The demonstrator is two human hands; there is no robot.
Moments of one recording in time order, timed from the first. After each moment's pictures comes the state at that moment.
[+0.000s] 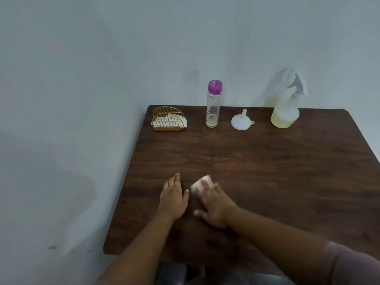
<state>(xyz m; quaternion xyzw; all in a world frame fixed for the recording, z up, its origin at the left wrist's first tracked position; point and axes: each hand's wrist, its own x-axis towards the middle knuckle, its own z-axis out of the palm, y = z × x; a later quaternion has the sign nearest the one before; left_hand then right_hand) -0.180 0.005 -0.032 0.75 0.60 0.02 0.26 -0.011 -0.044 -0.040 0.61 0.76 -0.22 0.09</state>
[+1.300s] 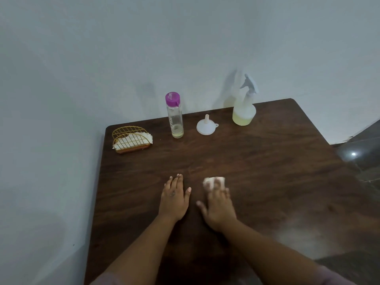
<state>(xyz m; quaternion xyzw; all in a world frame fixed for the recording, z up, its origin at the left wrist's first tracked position) -0.106 0.047 -0.038 0.84 0.48 -0.03 0.25 0.028 -0.057 -0.061 0.83 0.53 -0.20 -0.02</state>
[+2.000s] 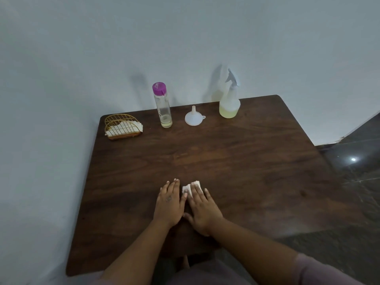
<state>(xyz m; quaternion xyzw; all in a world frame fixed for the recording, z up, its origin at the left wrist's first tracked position) -0.104 -0.046 -0.051 0.84 0.49 -0.01 0.22 0.024 -0.128 -0.063 0.71 0.68 -0.18 0.03</state>
